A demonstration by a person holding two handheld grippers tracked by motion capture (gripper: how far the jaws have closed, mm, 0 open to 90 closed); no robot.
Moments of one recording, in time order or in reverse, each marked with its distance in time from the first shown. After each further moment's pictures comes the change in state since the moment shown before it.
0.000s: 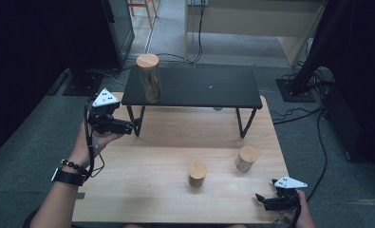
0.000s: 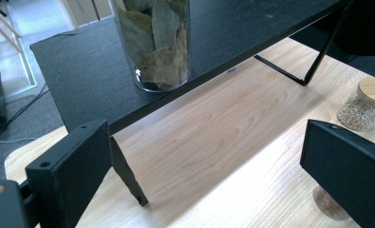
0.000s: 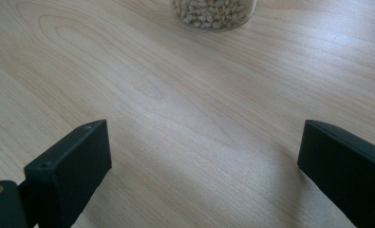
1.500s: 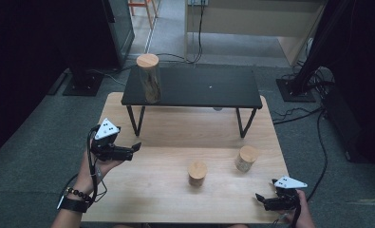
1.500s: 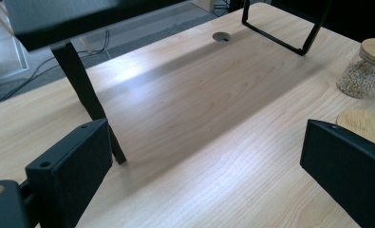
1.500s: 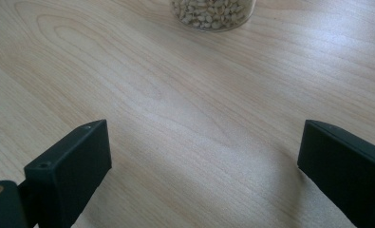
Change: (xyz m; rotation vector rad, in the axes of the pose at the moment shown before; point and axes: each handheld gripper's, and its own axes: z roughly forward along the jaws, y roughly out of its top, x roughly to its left) left arm -0.023 -0.084 0.008 0.004 0.004 -0.034; right arm 0.001 0.001 0.000 0.004 -0.005 -0.003
